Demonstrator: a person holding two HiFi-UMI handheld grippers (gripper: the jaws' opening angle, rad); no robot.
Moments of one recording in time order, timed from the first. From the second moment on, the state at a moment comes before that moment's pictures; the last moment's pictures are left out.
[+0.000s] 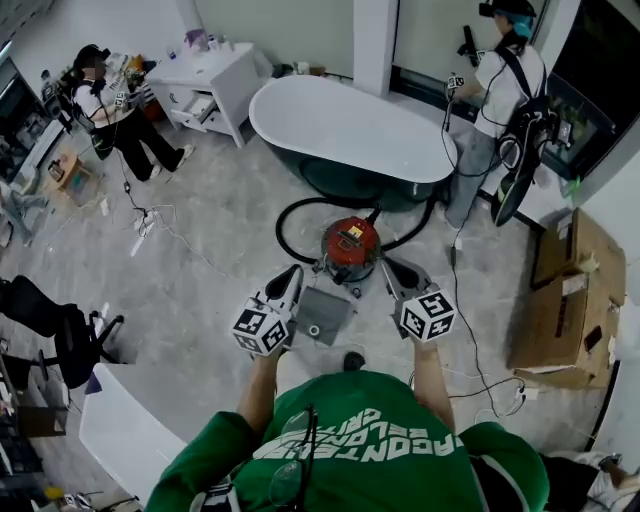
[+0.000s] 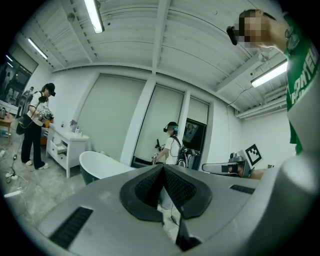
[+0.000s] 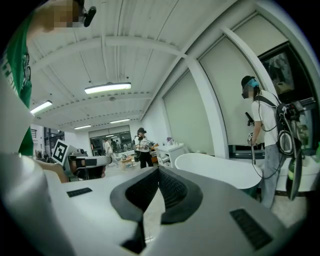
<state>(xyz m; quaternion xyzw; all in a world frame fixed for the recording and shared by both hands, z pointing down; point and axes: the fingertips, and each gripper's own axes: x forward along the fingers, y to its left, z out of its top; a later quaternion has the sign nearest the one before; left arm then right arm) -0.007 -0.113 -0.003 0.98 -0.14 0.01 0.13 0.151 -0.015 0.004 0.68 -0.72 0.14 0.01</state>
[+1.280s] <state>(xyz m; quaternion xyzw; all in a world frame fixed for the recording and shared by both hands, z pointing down) -0.030 -0.212 0.027 0.98 0.11 0.02 0.17 0.060 -0.080 0.027 0.78 -0.59 0.17 0.08</state>
